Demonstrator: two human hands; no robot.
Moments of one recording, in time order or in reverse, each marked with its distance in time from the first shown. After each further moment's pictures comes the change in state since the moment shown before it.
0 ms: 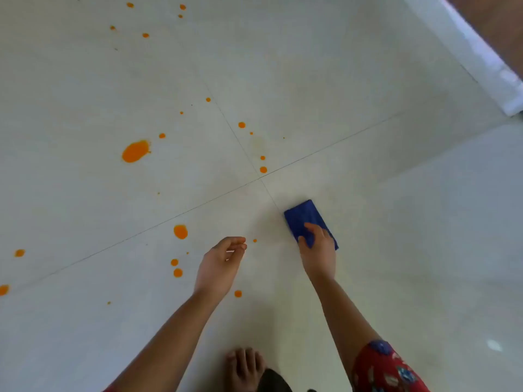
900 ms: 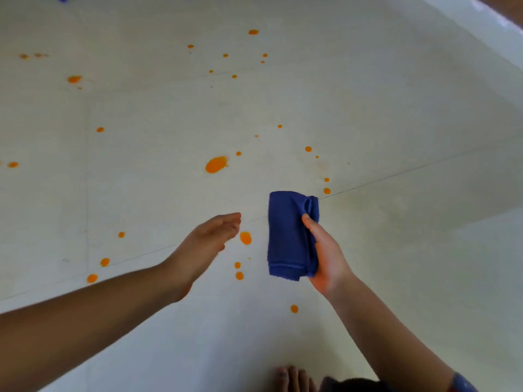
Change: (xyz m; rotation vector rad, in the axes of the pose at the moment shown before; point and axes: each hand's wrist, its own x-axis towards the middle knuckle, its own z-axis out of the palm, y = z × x) left_hand -0.057 0.032 -0.142 -0.229 0.057 0.006; right_hand -0.087 -0.155 0.003 1.133 -0.724 0.316
